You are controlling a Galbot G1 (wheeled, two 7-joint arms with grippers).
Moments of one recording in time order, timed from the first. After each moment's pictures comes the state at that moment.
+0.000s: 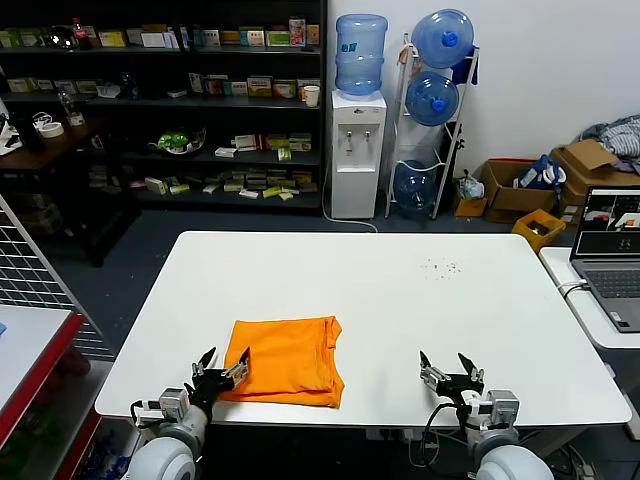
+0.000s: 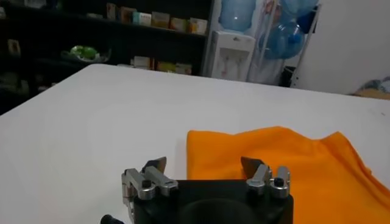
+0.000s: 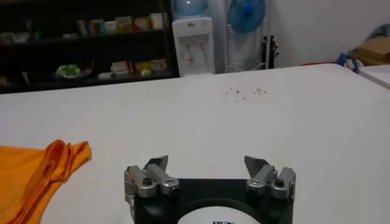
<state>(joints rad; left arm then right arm) 1.30 -1.03 -0.21 -1.72 -0.65 0.07 -0.22 -1.46 1.15 0.43 1.95 0.54 -0.34 0.23</state>
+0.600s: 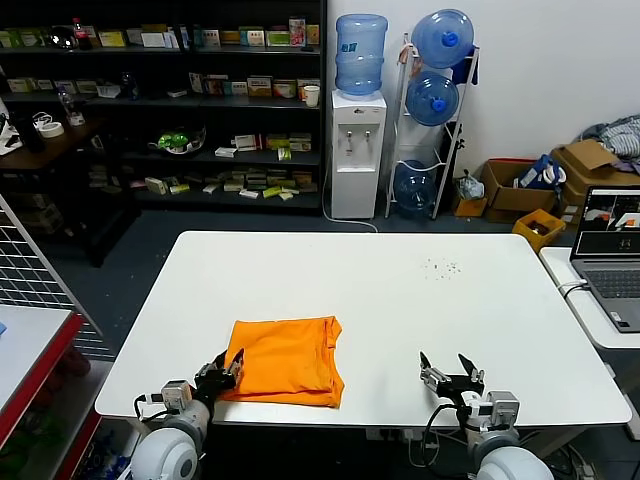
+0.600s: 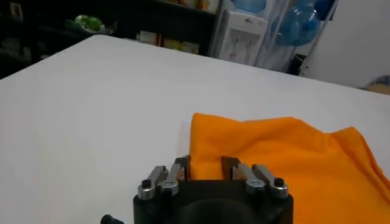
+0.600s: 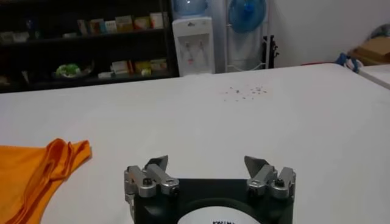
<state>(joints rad) 1.26 -1.03 -0.20 -1.70 -0.76 0.16 -0.25 -1.46 1.15 0.44 1.96 0.54 -0.34 0.23</state>
